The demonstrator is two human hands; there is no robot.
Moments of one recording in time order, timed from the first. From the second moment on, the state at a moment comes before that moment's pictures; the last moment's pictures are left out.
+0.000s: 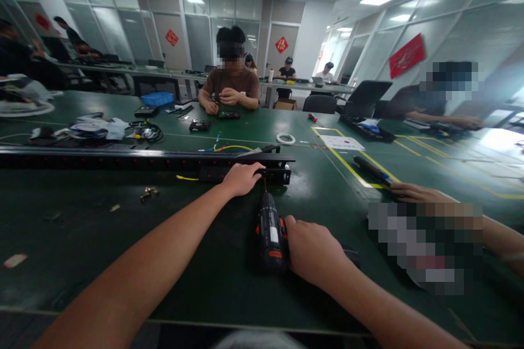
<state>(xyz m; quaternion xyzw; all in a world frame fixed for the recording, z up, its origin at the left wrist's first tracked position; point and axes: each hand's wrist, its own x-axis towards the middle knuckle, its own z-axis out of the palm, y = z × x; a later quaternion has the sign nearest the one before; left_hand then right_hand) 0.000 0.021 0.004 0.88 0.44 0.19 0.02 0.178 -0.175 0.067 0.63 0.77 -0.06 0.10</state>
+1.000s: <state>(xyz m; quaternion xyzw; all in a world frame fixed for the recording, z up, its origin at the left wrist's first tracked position) 0.000 0.019 0.008 0.87 0.45 0.18 0.03 0.179 -0.174 0.064 0.62 0.78 -0.05 0.10</state>
